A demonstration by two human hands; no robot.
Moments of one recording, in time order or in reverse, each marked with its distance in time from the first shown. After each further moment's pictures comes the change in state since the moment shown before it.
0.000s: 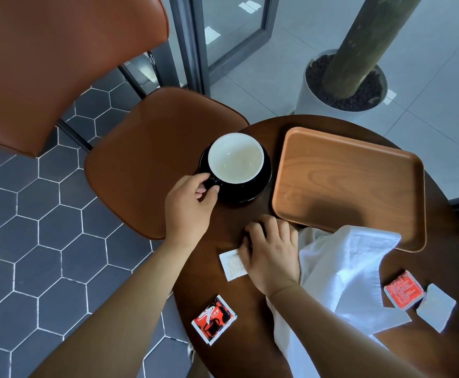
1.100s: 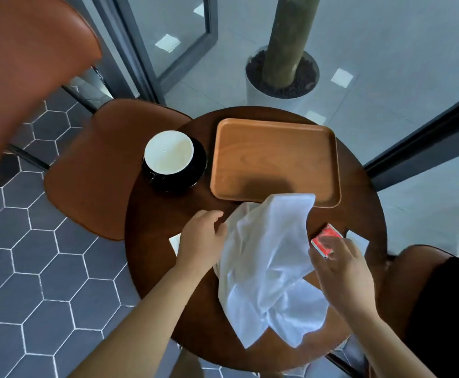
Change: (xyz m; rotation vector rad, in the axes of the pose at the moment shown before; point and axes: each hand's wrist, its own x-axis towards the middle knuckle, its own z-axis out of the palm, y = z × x) left_hand -0.101 0.082 0.055 0.162 -0.478 -0.038; right_hand -0.119 0.142 -0.148 0.175 -0.124 0.642
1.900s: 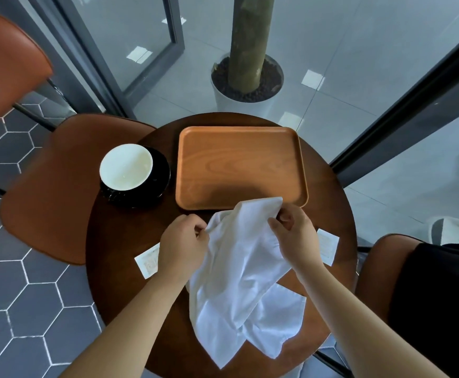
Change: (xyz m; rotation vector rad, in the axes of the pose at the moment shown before) left_hand 0.016 0.023 0.022 0.085 0.040 0.042; right_hand 0.067 -0.017 0.022 0.445 -0.019 0.178
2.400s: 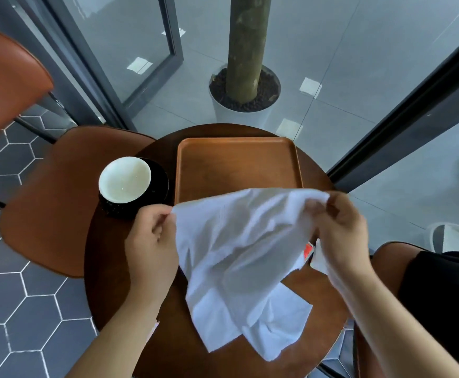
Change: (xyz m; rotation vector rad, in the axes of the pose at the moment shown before) left_hand -0.008 0.017 -0.050 -0.408 0.404 0.048; right_hand -0.005 -0.035 -0.067 0.442 0.203 -0.111
